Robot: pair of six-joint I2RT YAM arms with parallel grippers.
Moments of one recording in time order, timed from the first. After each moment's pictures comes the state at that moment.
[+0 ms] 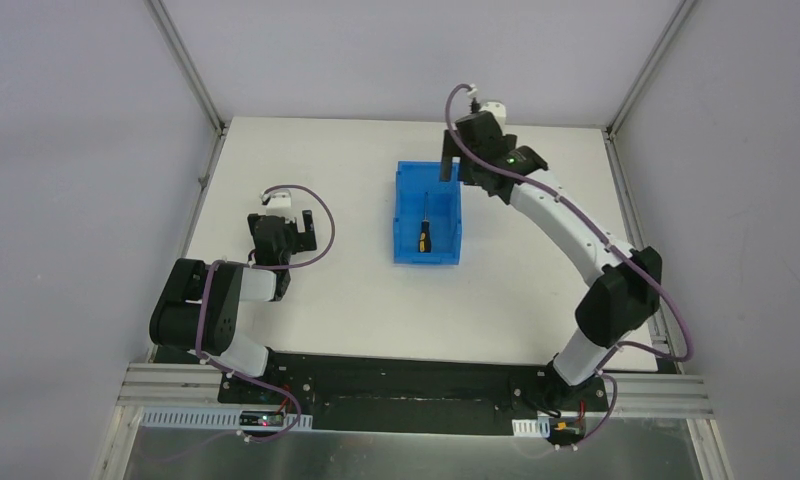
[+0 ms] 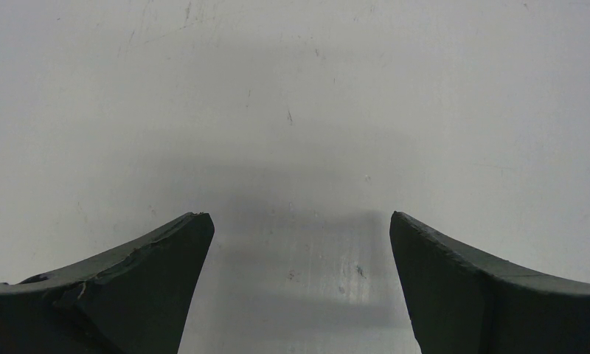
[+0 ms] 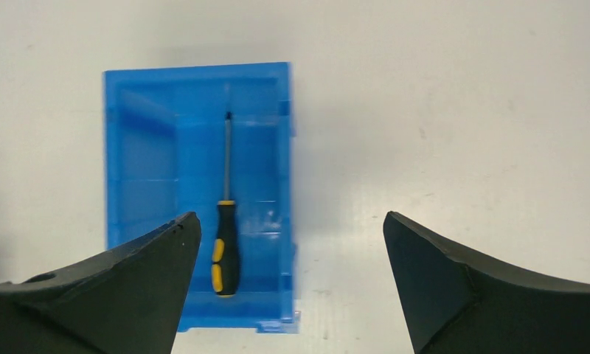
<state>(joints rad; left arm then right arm) -0.10 1.52 0.37 0.86 -0.17 -0.06 0.62 1.71 1.66 -0.71 0.44 0.43</state>
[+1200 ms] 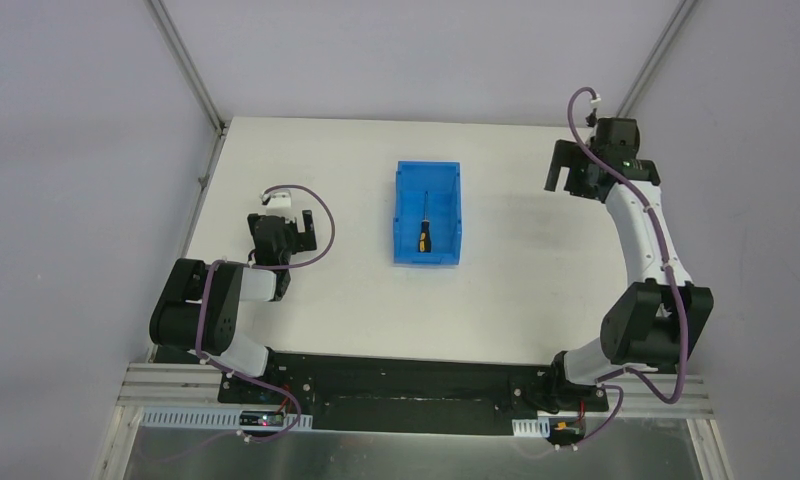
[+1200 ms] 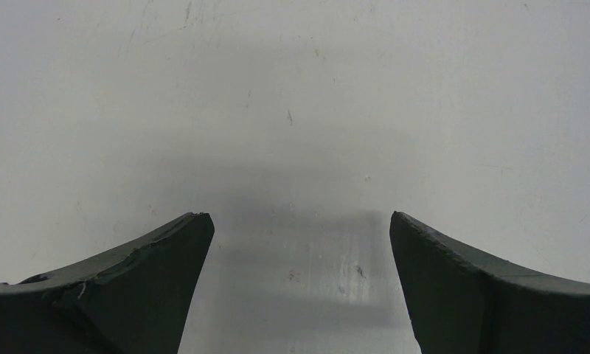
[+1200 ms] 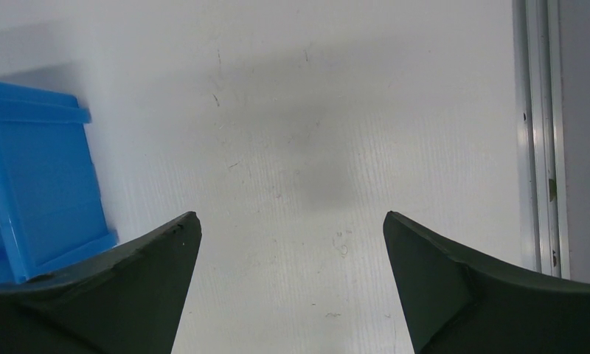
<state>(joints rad) -0.10 1.52 0.37 0.86 -0.17 -0.06 -0.05 1.50 1.41 -0.75 0.03 0.09</state>
